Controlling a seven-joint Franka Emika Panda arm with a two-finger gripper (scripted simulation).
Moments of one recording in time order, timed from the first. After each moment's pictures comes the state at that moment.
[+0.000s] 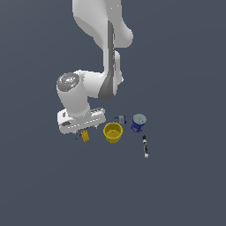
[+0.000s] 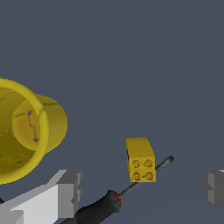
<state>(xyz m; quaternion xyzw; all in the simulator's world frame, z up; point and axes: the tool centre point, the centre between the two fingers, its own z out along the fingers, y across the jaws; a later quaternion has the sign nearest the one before) 0.014 -0.133 0.113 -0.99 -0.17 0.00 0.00</state>
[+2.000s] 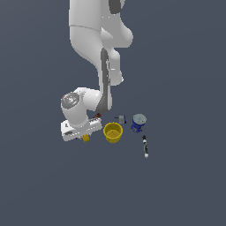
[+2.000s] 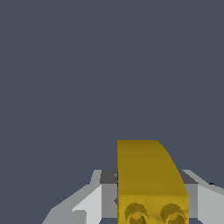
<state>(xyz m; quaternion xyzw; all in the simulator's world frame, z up) 0.002 -0.157 0.022 -0.98 -0.20 0.00 0.00</state>
